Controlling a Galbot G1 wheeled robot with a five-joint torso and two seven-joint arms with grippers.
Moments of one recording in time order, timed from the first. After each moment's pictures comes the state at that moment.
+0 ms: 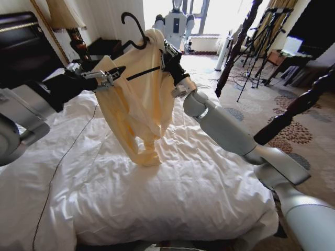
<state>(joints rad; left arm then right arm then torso) 1.10 -0.22 -1.13 -2.36 -1.66 0.34 -0.17 0.17 1.19 -0.42 1.45 -0.31 0.08 0.39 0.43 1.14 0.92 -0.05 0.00</state>
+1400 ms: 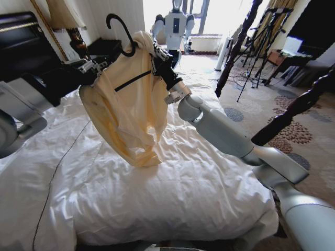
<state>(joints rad) 1.07 -0.20 -1.12 -2.32 -1.66 0.32 -0.12 0.16 1.20 -0.48 1.49 -0.31 0.06 0.41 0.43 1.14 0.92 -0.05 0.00</state>
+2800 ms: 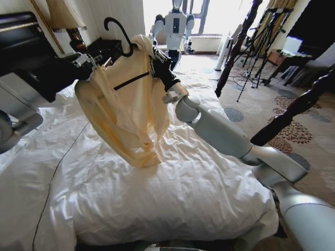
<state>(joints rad) 1.07 -0.20 -1.13 -2.31 -1.64 0.31 -0.10 0.17 1.21 -0.51 1.50 -0.23 0.01 0.41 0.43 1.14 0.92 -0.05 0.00</state>
